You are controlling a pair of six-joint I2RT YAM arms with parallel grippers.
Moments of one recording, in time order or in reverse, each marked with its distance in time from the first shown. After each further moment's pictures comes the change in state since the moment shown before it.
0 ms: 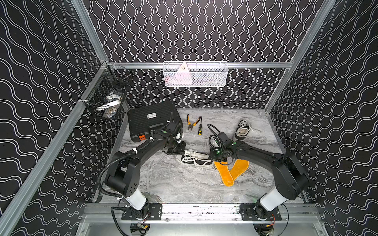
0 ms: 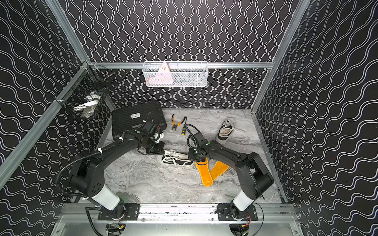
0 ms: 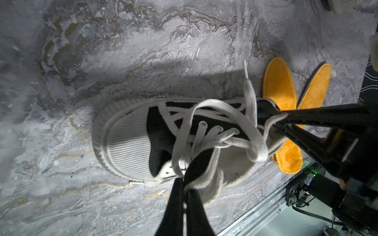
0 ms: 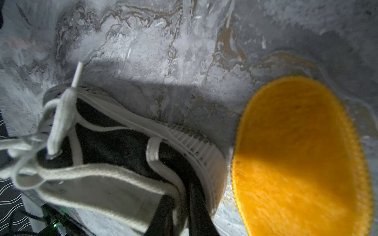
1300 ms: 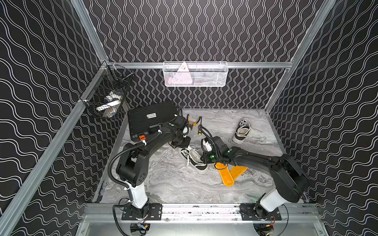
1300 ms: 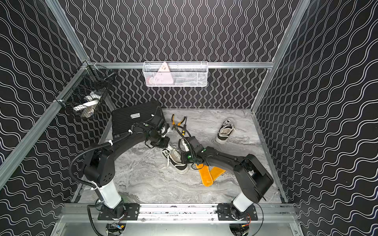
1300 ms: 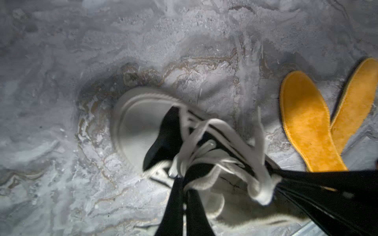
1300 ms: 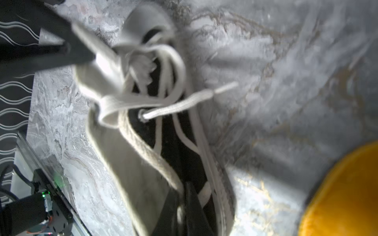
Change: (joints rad) left arm -0.045 0.182 0.238 -0.050 -0.160 0.182; right arm 0.130 -0.021 -0.103 0.276 0.014 -0.121
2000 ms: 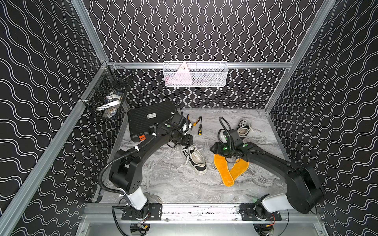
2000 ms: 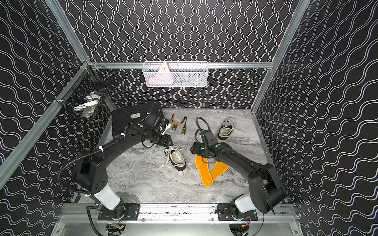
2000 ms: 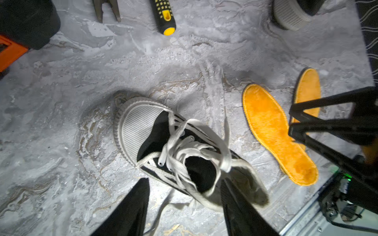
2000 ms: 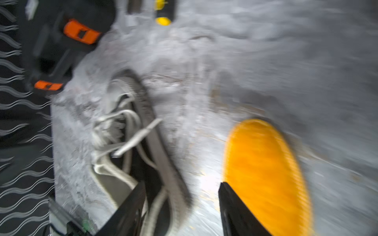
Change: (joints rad) left arm -0.011 -0.144 -0.048 0.072 0.083 0.005; right arm -0.241 -0.157 0.022 -0.202 0.004 0.101
